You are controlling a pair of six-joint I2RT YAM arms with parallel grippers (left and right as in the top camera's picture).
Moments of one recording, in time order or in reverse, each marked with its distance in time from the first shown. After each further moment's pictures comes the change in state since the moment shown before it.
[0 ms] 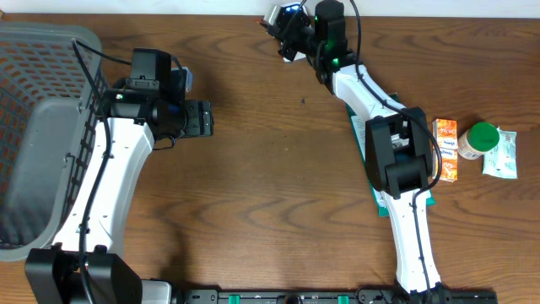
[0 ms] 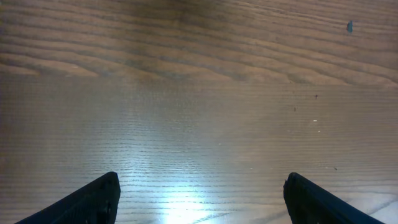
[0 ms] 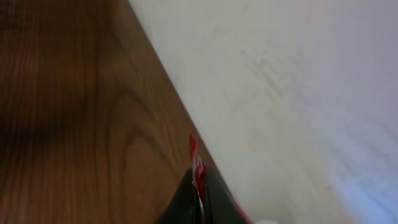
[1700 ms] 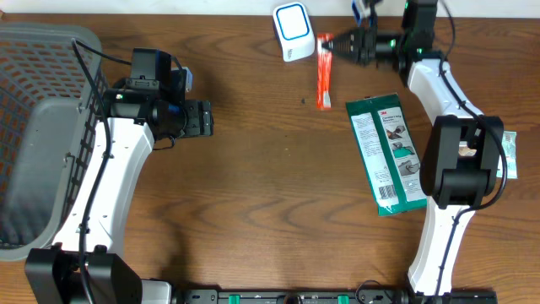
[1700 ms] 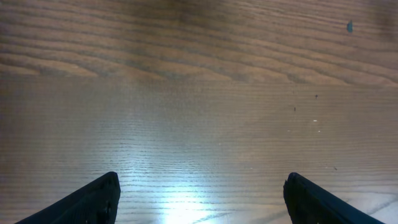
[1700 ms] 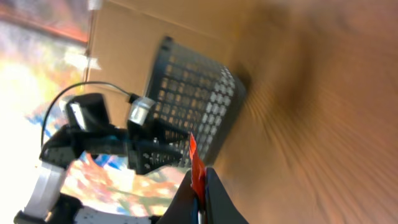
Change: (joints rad) left arm 0.000 0.000 0.000 0.000 0.000 0.000; right arm -0.305 -0.238 -0.253 -0.307 -0.853 1.278
